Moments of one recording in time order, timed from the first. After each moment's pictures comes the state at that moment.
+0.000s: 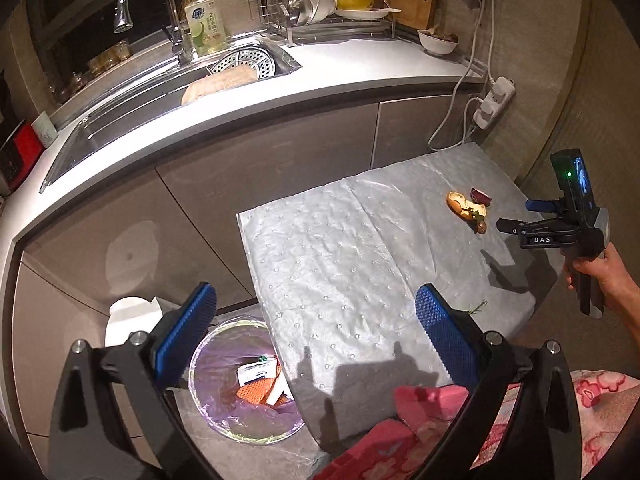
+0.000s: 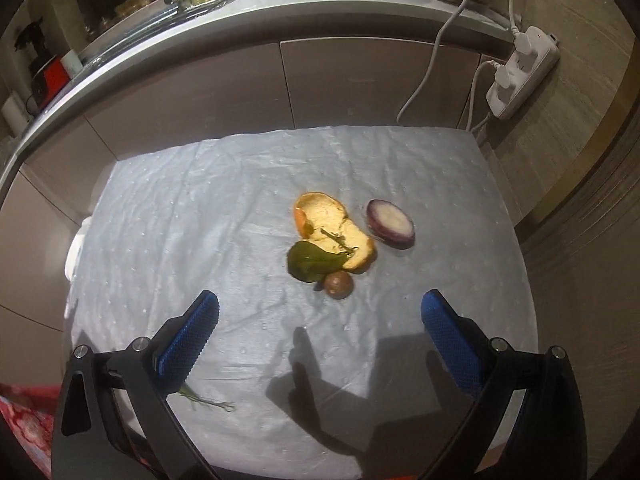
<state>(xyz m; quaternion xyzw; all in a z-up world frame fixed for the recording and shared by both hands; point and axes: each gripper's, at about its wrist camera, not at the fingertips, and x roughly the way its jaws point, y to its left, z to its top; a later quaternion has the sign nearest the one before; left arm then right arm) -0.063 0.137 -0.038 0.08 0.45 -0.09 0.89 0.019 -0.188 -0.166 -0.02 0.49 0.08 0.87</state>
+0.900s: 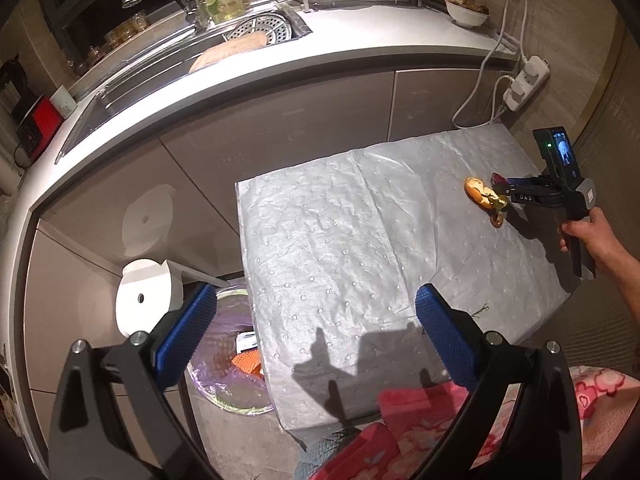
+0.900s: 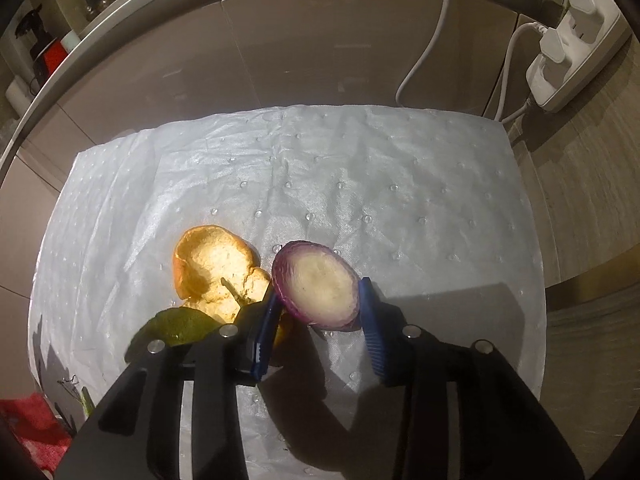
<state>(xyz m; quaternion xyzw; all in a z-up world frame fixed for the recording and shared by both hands) -0.049 0.086 -0.054 0.08 0.50 -0.03 0.86 0.106 -0.237 -0.223 -0.02 0.53 0.13 0.84</state>
